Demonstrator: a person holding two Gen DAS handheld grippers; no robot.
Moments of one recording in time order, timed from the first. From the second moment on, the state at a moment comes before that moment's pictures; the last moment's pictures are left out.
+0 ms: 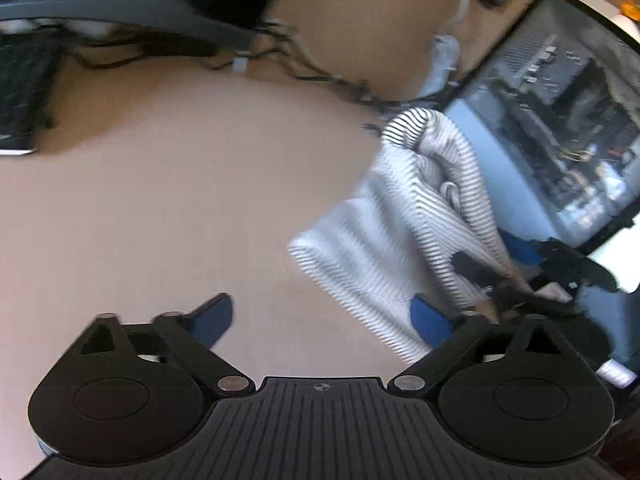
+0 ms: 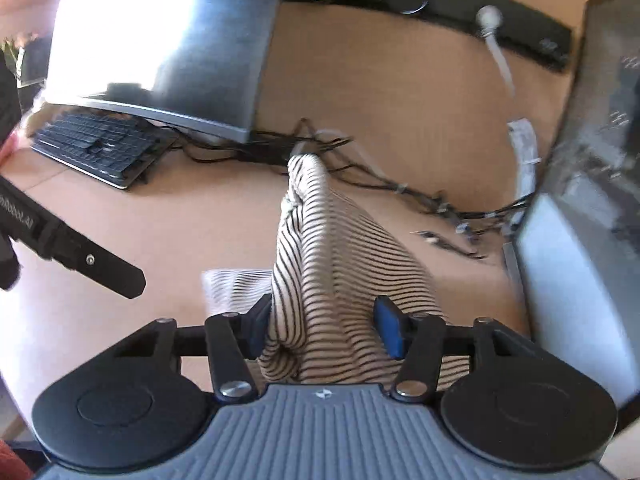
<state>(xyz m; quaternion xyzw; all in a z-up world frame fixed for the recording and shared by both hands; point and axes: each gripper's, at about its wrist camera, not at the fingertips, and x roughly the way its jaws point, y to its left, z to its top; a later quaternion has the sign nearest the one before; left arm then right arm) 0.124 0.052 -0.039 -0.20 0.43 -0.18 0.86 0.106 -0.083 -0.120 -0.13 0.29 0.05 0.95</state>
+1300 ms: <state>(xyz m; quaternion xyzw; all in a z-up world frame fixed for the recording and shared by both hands) 0.159 0.010 -0.077 -0.22 0.48 -0.23 0.82 0.090 -0.054 -0.135 -0.23 0.30 0.06 0.92</state>
